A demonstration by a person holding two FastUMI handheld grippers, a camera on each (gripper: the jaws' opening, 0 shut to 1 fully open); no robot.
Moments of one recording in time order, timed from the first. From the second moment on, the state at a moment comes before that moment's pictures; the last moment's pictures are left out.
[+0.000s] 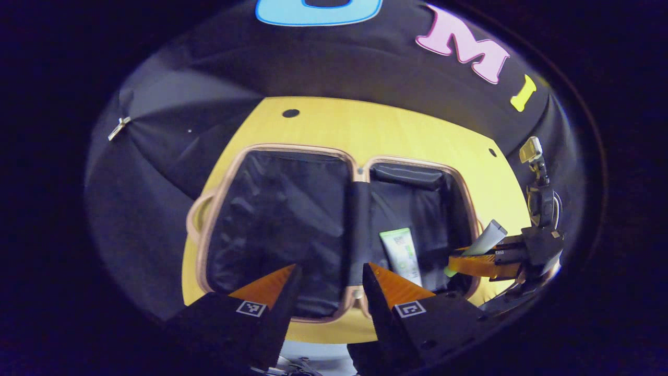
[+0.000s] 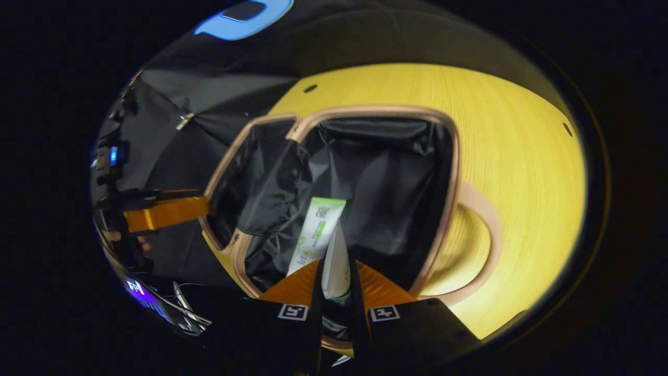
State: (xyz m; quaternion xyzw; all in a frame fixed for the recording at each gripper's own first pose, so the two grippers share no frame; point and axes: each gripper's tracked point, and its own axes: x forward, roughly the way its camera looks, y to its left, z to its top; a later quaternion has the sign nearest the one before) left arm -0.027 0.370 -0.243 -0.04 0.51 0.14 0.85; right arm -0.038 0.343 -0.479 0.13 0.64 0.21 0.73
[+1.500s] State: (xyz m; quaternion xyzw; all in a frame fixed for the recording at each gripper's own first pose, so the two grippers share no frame) left arm 0.004 0.575 -0.278 -0.16 0.53 0.28 0.79; right arm -0.030 0.246 -0.368 0.19 0.48 0.06 0.85
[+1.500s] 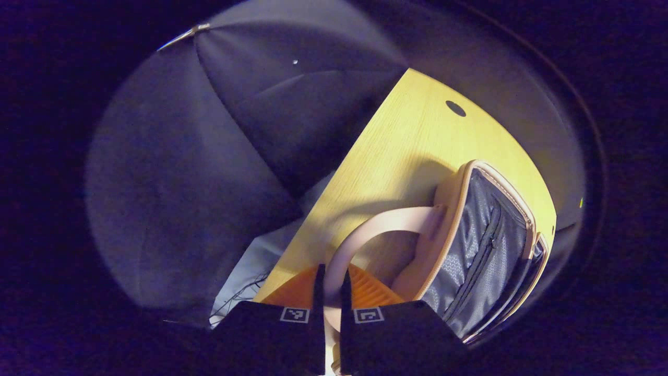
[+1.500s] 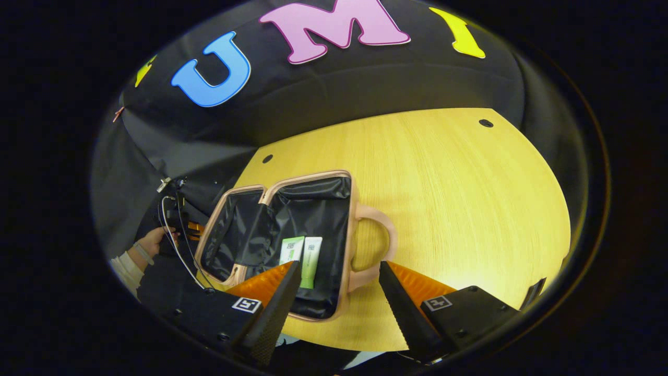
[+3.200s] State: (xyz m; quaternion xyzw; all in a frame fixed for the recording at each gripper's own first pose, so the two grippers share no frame) left arm 0.151 0.100 -0.288 0.05 0.54 -0.06 0.84; right arm -0.093 0.061 -0.286 0.11 0.37 0.12 0.91
